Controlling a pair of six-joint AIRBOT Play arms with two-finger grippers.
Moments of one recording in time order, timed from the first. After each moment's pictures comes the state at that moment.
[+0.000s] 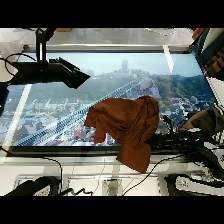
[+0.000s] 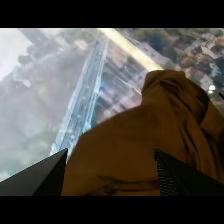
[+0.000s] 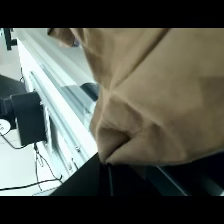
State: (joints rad) left arm -0.20 -1.17 1.49 0.91 -1.08 -0.95; right arm -0.37 -1.38 0.43 -0.52 1.40 0.55
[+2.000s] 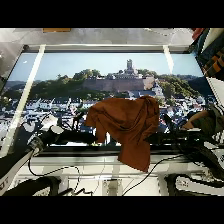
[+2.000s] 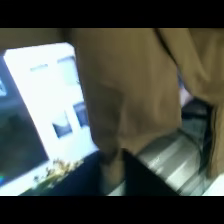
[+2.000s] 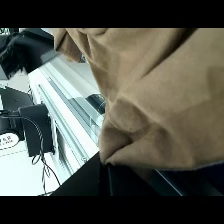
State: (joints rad) left arm -0.29 -1.25 0.48 0.46 -0.74 -0.78; right arm -0.36 -1.38 0.43 -0.47 1.40 0.56
